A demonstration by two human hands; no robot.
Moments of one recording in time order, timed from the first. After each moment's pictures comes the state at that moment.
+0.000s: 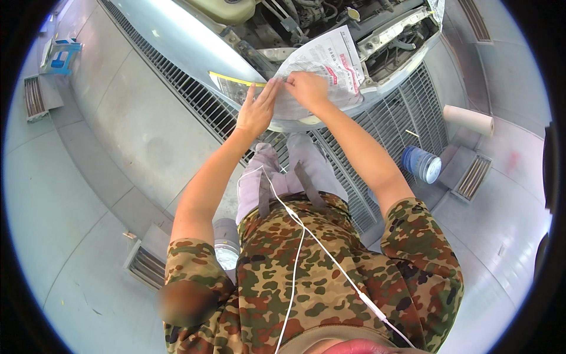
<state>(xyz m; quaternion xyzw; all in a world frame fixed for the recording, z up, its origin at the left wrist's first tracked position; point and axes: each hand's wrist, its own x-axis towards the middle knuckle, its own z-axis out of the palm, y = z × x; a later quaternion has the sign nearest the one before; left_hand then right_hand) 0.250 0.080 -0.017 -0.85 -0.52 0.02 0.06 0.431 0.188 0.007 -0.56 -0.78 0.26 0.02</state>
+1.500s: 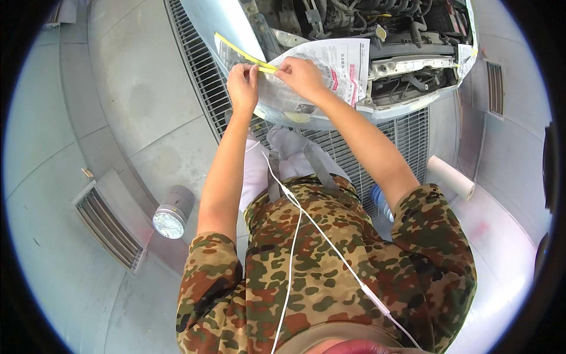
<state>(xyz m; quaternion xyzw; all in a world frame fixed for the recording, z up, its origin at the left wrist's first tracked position) 0.225 0.023 -0.051 -0.29 -0.81 -0.48 -0.17 0.353 0.151 0.009 -0.41 -0.84 0.37 -0.01</state>
